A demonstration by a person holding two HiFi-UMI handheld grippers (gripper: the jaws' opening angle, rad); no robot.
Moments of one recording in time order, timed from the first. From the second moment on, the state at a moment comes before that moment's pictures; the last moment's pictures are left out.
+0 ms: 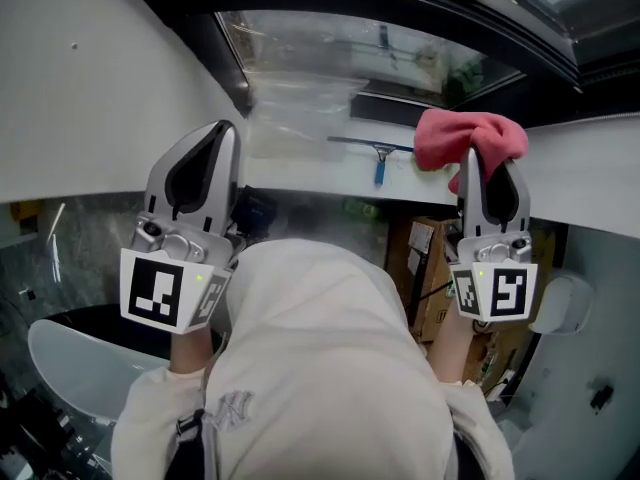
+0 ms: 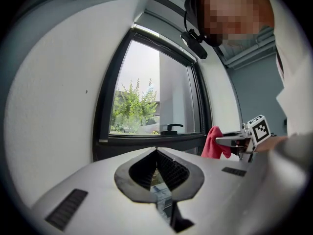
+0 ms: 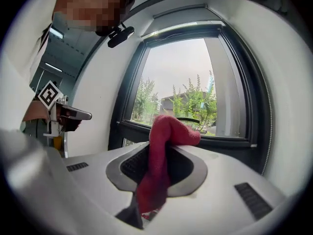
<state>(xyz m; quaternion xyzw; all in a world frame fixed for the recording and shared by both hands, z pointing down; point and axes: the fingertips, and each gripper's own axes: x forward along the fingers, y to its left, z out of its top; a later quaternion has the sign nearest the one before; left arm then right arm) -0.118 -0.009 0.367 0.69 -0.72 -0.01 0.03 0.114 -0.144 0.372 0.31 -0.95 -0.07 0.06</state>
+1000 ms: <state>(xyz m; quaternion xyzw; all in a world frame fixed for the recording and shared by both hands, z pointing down) 0.070 0.154 0.374 0.67 -0.74 0.01 0.05 0.292 0.040 0.424 0.27 -0.96 0.00 0.11</state>
